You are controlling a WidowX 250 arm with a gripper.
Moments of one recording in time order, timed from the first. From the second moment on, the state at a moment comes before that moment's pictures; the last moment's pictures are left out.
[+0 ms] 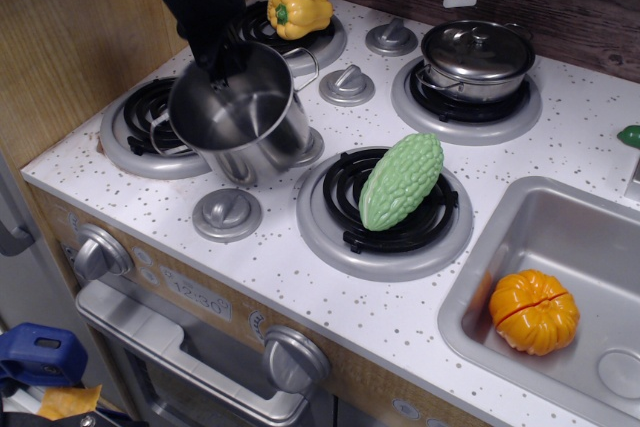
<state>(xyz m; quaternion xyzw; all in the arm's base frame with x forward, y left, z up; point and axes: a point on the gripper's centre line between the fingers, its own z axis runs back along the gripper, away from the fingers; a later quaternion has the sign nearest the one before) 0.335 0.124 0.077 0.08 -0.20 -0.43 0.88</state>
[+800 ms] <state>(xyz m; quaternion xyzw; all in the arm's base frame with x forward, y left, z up) 0.337 0.166 0.098 0.17 -0.14 -0.51 0.83</state>
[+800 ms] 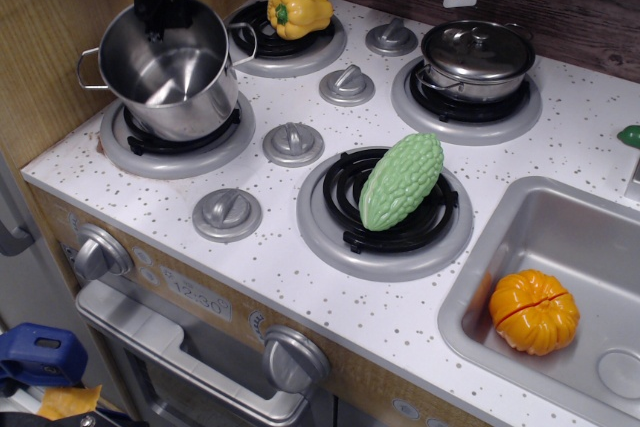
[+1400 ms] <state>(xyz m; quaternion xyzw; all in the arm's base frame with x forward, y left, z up) 0.341 0.177 0.095 0.22 -0.15 -0.53 0.80</state>
